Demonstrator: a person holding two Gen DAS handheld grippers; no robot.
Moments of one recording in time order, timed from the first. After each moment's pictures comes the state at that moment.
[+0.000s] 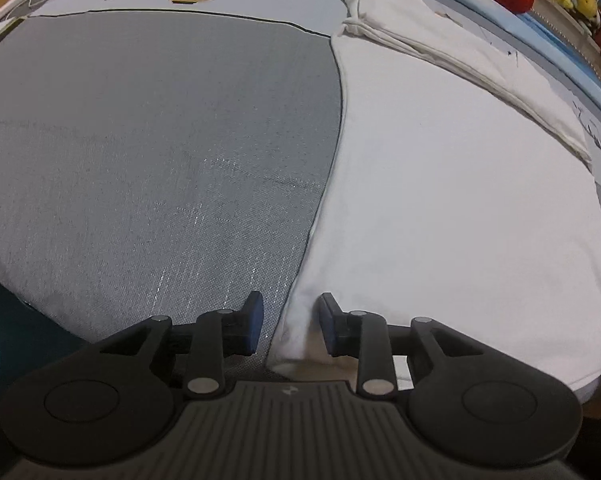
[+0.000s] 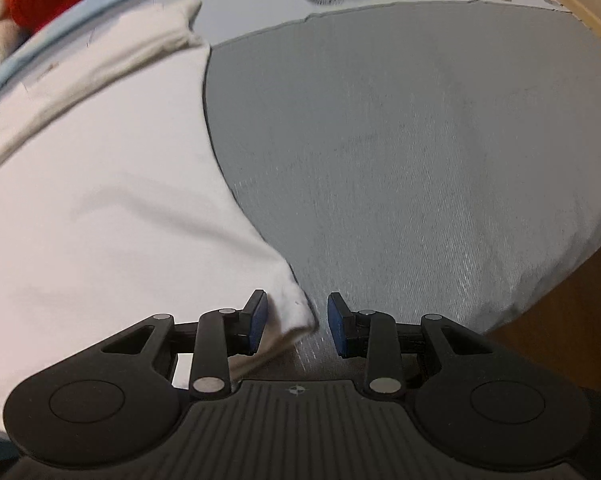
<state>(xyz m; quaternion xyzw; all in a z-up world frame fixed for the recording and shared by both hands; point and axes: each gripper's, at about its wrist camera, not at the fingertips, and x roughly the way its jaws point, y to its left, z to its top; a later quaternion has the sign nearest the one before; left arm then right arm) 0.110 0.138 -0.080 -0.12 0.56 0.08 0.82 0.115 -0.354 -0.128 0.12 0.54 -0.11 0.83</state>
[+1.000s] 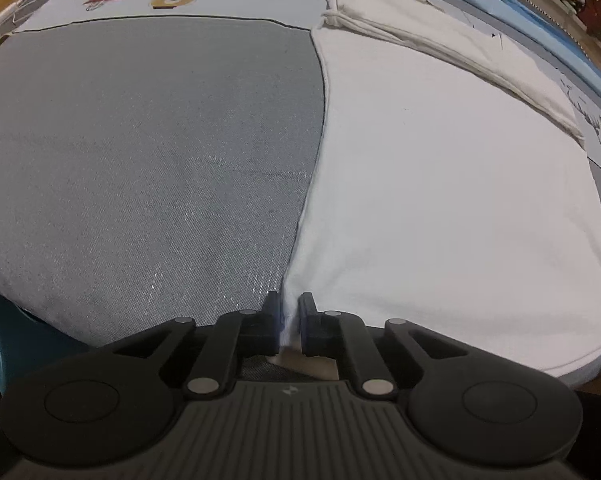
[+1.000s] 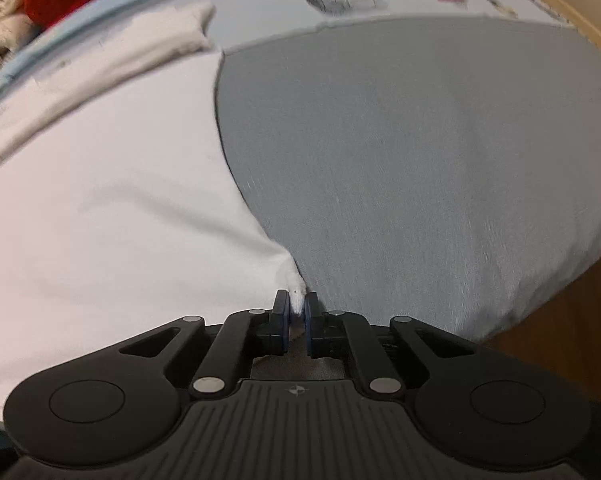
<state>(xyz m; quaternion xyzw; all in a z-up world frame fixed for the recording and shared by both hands) 0.107 0.128 -0.084 -0.09 0.56 0.06 0.82 0.116 -0.358 -0.122 0.12 0.54 -0.10 0.83</state>
